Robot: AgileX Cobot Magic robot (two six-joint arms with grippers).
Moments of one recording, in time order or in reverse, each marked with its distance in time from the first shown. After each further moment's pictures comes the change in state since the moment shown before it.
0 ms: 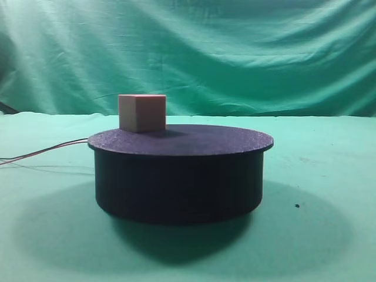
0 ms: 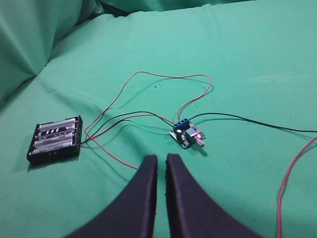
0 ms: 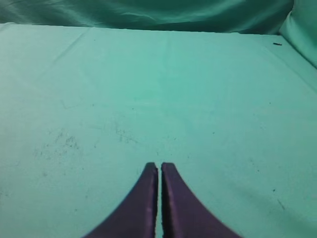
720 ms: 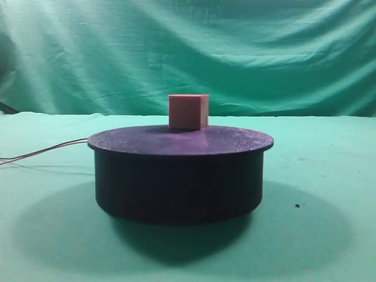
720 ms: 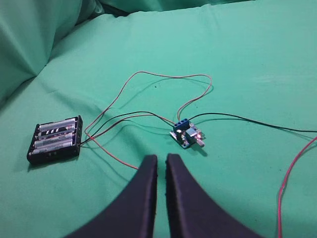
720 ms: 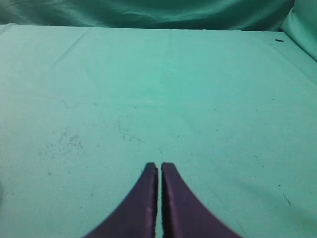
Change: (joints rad) left arm 0.000 0.000 0.000 0.000 0.000 0.000; right arm 0.000 0.000 -0.001 -0.016 0.134 -0.023
